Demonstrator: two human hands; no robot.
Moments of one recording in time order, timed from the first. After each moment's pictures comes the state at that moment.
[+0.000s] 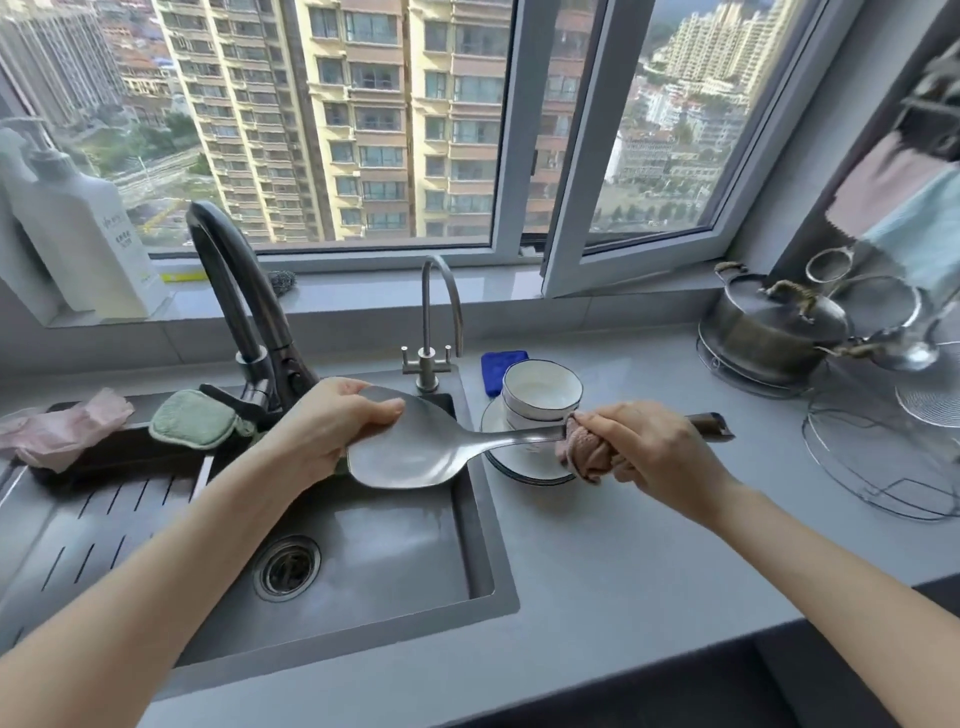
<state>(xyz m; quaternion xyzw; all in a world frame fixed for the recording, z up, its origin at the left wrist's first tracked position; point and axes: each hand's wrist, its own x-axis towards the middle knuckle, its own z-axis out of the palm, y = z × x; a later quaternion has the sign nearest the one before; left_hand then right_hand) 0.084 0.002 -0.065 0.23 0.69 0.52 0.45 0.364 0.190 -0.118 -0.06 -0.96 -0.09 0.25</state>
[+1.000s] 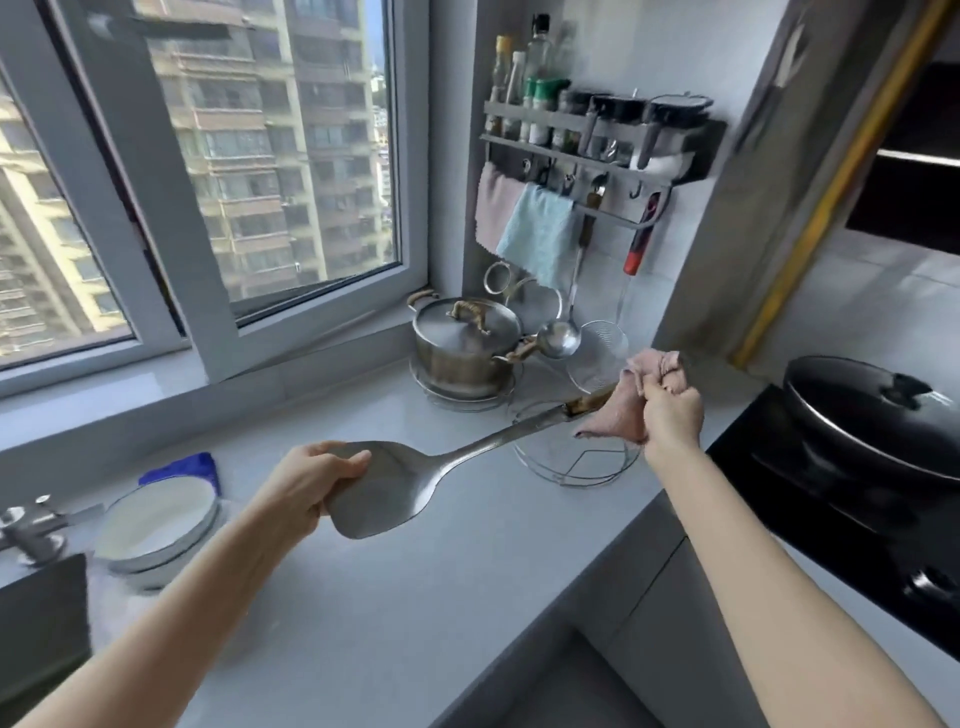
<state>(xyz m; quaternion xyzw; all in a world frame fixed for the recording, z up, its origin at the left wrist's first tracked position) 0.361 0.264 -0.098 0.33 0.65 0.47 0.51 0.699 0.363 -0.075 -0.67 -0.27 0.35 0.60</state>
